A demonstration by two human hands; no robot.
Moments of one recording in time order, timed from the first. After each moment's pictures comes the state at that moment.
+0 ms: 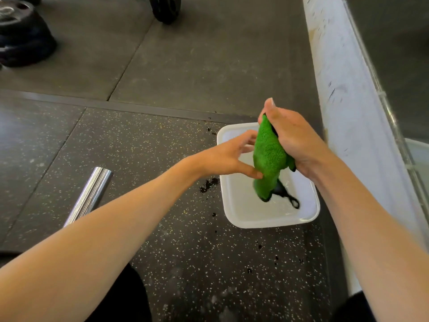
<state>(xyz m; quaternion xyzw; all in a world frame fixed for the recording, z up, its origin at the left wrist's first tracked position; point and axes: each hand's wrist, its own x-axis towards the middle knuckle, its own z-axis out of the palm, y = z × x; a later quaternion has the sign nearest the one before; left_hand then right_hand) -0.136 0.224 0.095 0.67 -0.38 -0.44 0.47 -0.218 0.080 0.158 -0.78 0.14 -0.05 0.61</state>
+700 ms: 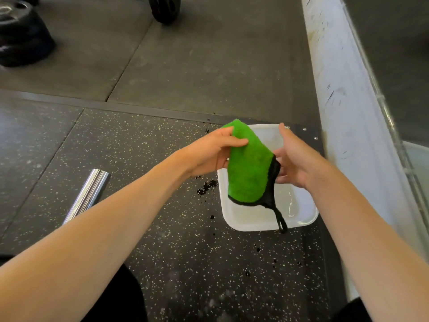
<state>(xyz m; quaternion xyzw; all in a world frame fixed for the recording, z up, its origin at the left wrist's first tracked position) -0.118 0.231 0.100 0.51 -0.17 -0.54 0.65 -0.216 0.056 0.114 -0.61 0.44 0.17 0.64</state>
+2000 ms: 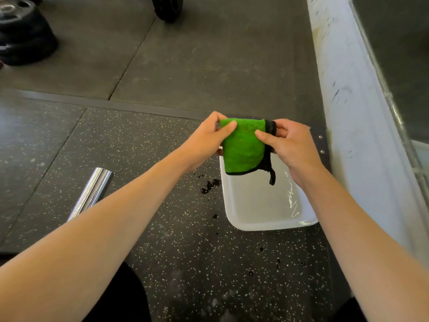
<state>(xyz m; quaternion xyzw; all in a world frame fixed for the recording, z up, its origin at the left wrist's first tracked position) -0.100 0.235 0.088 0.70 -0.16 -0.34 0.61 -0.207 0.067 0.102 -0.75 0.25 -0.11 0.60</state>
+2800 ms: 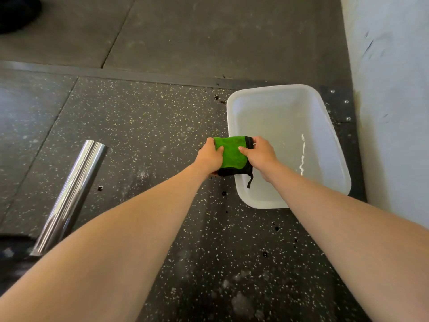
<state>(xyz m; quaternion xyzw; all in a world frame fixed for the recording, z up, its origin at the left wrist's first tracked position) -0.118 0.247 -0.085 0.89 -0.06 -0.31 0.34 -0.178 0.107 -0.092 -0.79 0.35 0.07 0.50</state>
